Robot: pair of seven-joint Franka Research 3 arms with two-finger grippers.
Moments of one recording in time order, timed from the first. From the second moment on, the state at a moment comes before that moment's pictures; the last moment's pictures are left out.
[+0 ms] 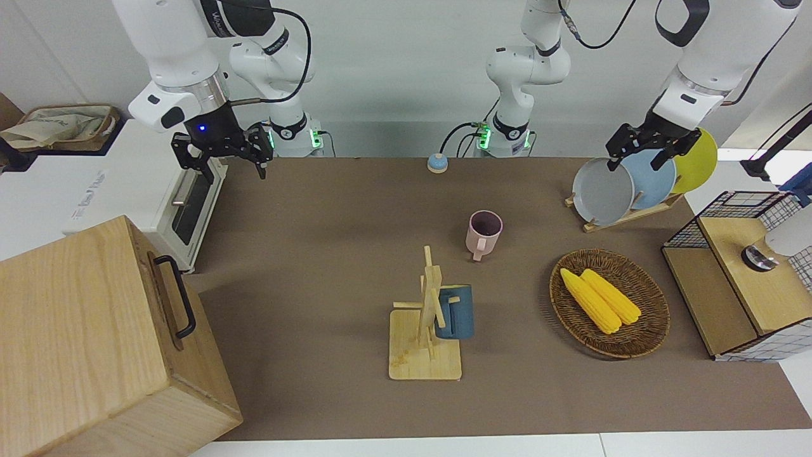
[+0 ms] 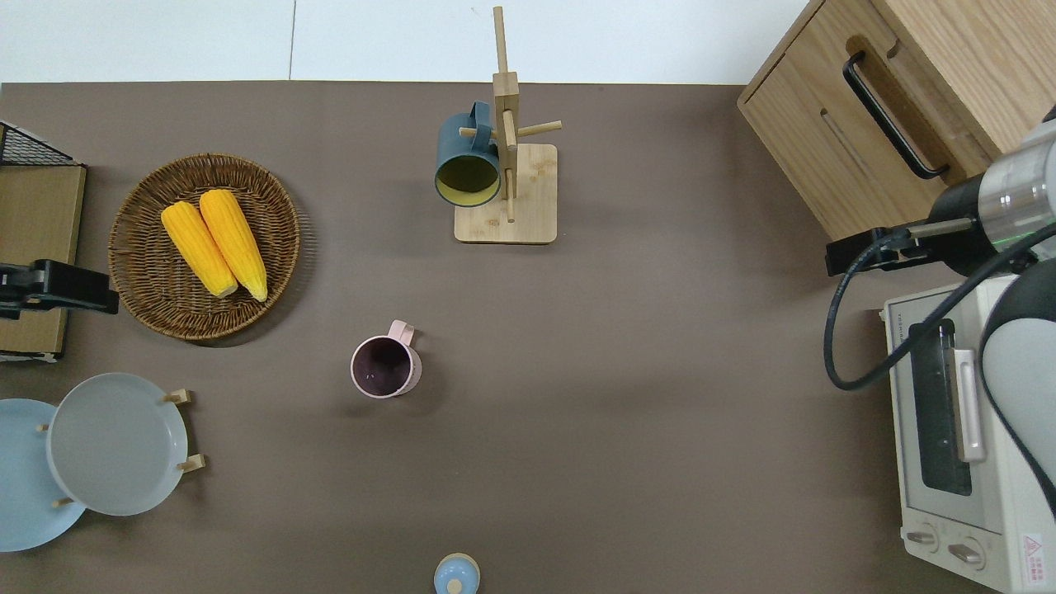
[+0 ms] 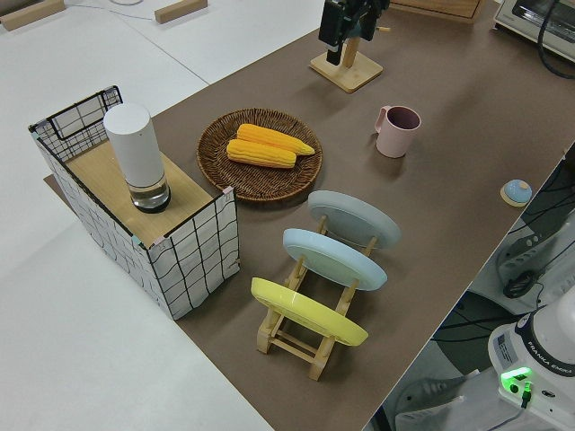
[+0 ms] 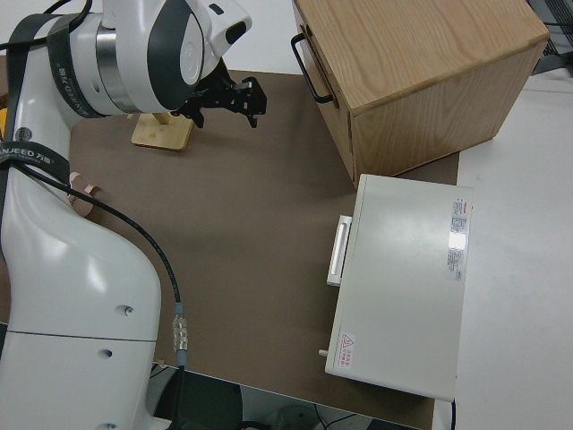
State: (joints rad) left arm -0.10 0.05 0.15 -1.50 -0.04 1.51 0.05; right arm -0.16 0.11 0.27 -1.43 -0.02 1.57 0.01
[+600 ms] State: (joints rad) left arm -0.21 0.04 0.12 -1.50 -0.02 1.49 0.03; right arm -0.16 0.11 0.27 -1.43 -0.02 1.57 0.01
